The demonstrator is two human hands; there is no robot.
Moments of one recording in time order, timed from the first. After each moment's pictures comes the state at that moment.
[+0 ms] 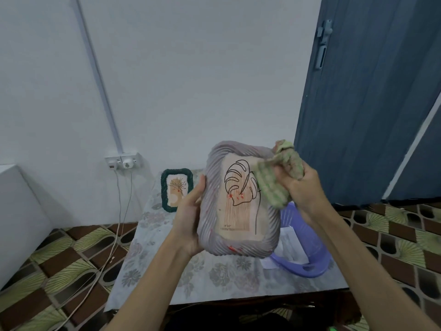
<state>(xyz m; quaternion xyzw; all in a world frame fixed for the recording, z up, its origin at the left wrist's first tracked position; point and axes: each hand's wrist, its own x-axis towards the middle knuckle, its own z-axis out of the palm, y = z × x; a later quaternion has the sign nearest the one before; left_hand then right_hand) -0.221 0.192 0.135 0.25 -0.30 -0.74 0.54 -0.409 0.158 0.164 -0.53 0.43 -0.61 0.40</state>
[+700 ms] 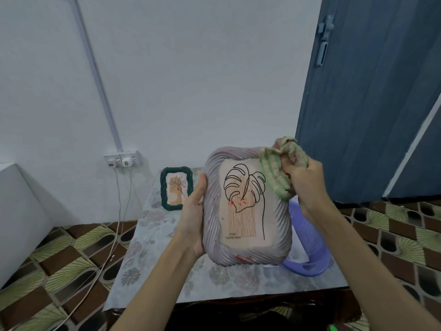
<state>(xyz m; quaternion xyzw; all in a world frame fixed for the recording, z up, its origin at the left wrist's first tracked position) -0.233 0.190 0.133 0.26 -0.30 -0.73 0.55 -0.408 0.152 0.171 -0.49 0.47 -0.64 0.36</state>
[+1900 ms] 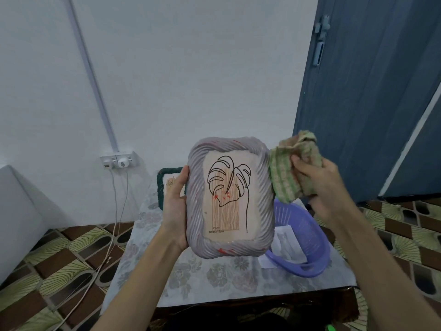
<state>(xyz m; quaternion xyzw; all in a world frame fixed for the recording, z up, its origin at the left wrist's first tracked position) -0.217 0.185 0.146 0.26 -0.29 -0.69 0.60 -0.429 0.170 0.187 -0.44 0.38 -0.65 0.49</state>
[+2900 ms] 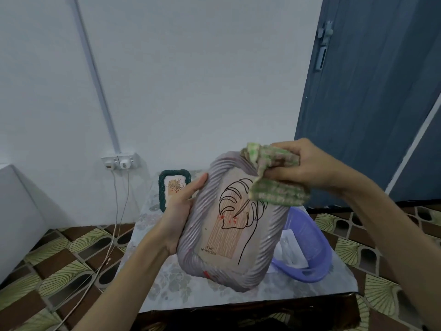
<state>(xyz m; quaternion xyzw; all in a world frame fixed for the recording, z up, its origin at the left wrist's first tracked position) -0.206 0.201 0.162 0.34 -0.39 -0.69 0.50 -0.424 0.168 0.236 -0.79 0.38 -0.34 0.33</state>
